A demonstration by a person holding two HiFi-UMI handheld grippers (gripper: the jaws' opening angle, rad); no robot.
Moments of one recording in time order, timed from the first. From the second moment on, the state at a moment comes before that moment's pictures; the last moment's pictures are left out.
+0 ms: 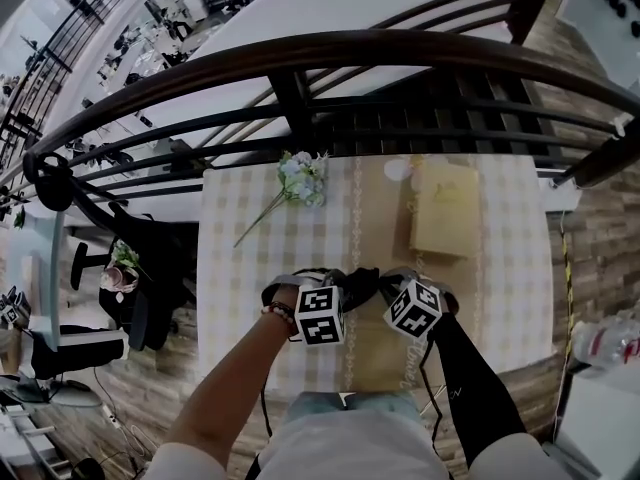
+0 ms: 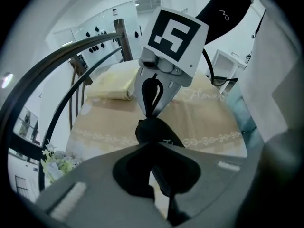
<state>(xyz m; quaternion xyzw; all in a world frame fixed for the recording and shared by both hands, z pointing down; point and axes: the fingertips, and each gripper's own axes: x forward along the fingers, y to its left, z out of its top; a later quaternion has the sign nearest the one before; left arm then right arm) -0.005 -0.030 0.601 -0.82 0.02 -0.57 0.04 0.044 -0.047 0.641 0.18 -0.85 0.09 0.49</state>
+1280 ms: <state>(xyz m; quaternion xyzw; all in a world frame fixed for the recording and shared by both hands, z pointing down) -0.005 -0.032 0.609 -0.82 0.03 -0.56 0.03 0.039 -0.005 0.644 0.16 -0.85 0.08 0.49</state>
